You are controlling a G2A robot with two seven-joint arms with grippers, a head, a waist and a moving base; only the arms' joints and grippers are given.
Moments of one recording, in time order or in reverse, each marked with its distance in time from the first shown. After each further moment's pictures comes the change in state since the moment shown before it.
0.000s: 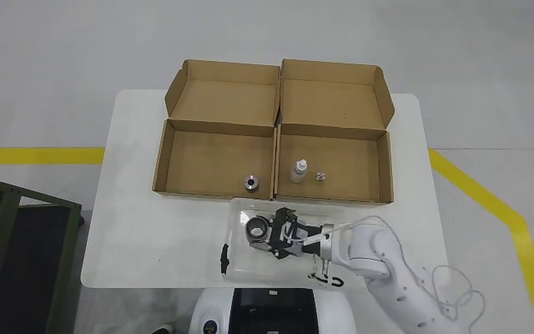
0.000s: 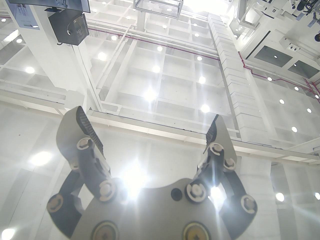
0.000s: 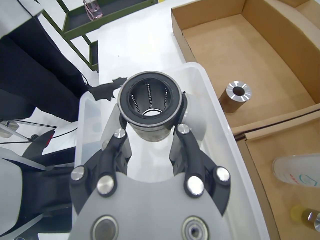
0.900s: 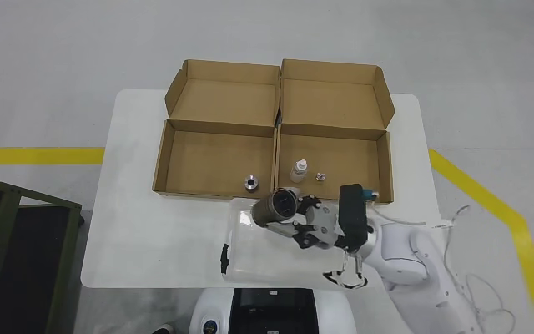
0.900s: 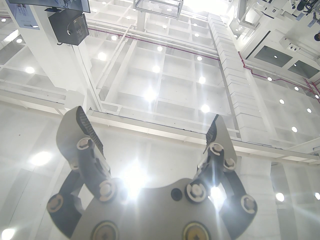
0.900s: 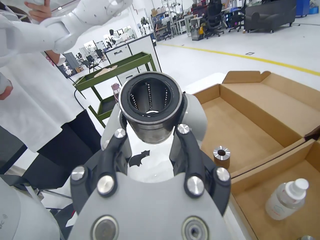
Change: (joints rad) left arm 0.000 0.000 0.000 0.000 0.000 0.000 0.000; right arm -0.098 0.027 0.187 -0.148 0.319 -0.031 -0.252
